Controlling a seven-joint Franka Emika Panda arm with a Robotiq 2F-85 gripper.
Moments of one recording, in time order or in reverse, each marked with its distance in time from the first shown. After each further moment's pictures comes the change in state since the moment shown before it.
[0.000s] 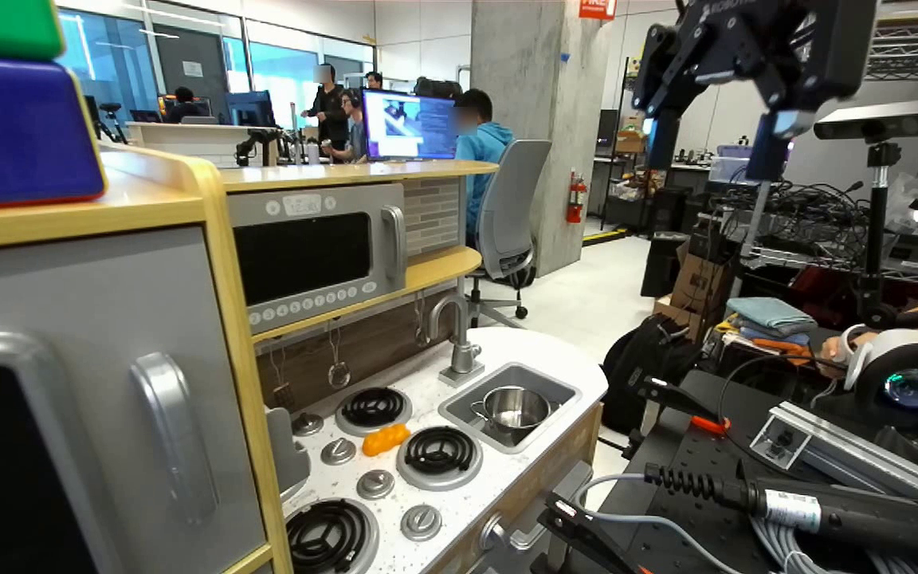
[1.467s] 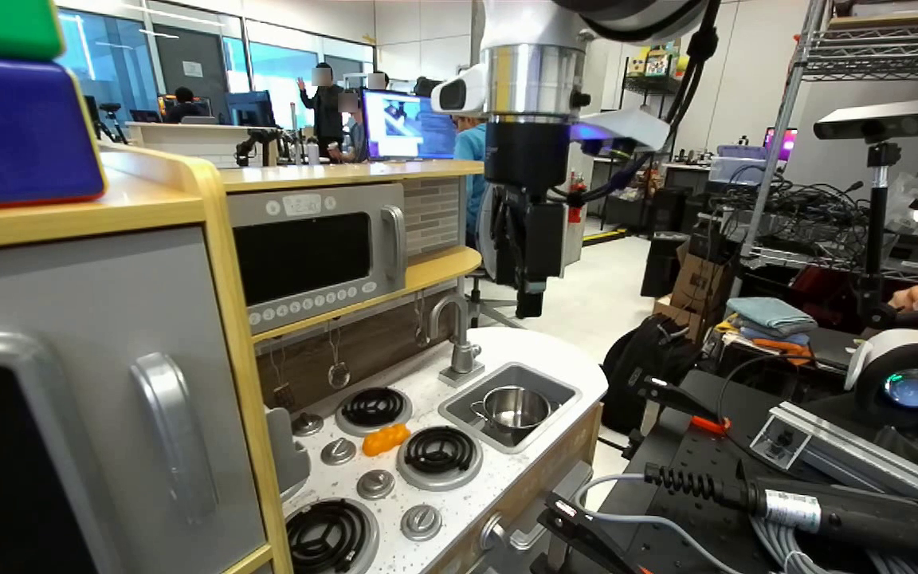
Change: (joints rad) arm -0.075 0.707 0.049 0.254 0.023 0.439 0.093
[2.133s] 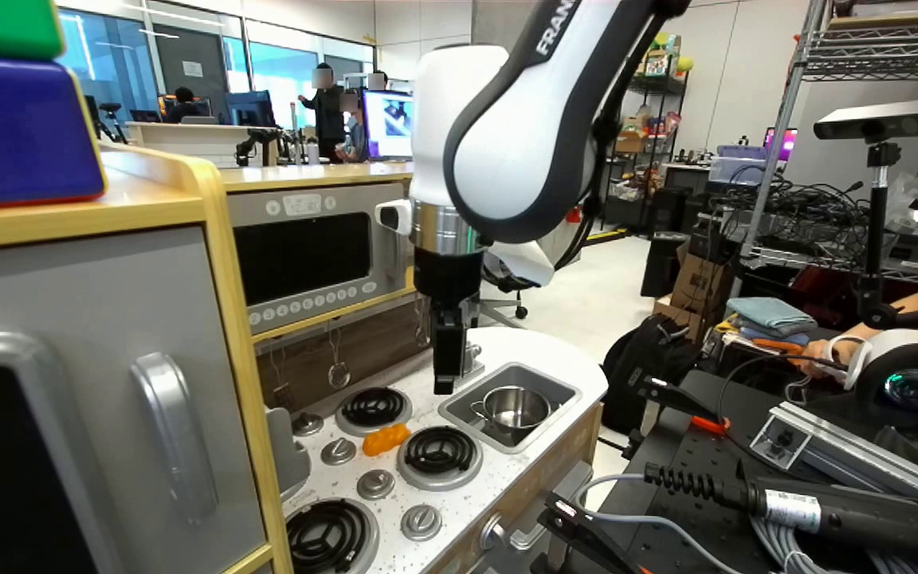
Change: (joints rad) arm -0.029 0.474 0.014 0.244 -0.206 0.337 0.227
